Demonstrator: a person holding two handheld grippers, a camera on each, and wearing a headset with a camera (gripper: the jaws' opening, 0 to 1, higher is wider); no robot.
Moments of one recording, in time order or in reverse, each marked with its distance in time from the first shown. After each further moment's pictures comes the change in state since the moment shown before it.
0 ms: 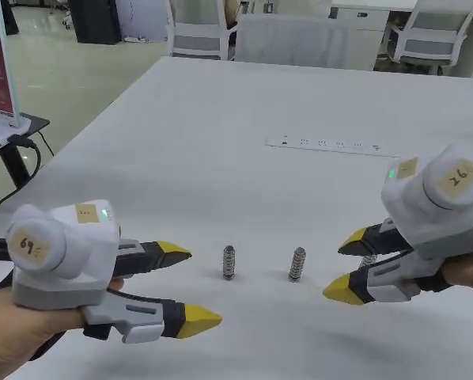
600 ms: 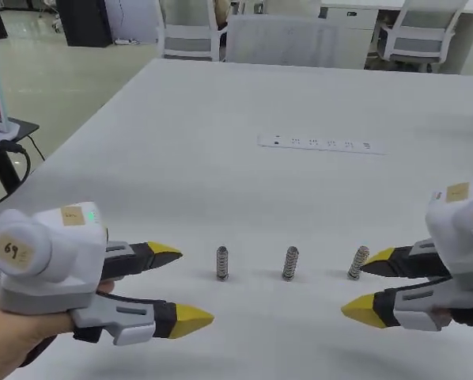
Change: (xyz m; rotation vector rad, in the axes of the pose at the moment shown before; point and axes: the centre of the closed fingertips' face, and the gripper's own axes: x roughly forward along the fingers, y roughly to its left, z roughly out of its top) left arm -0.003 0.003 0.002 -0.007 -0.007 0.014; right arm -0.020 0.006 -0.029 0.134 -0.076 -0.050
